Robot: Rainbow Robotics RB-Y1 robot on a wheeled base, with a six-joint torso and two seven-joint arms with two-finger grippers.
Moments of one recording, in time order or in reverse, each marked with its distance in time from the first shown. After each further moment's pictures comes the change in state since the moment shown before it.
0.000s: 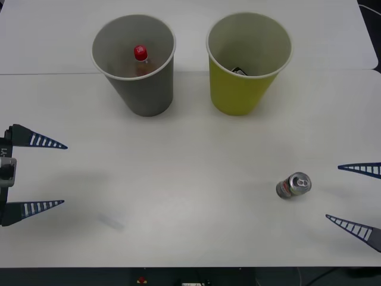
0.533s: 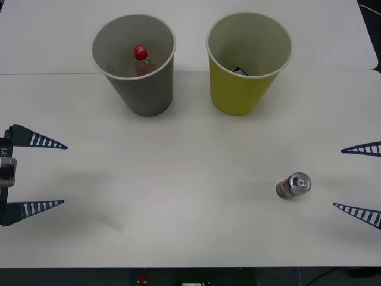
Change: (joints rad) right arm 0.058 -0.001 -0.270 -0.259 0.373 0.008 -0.359; left arm 0.000 0.000 0.000 0.000 0.000 0.000 0.000
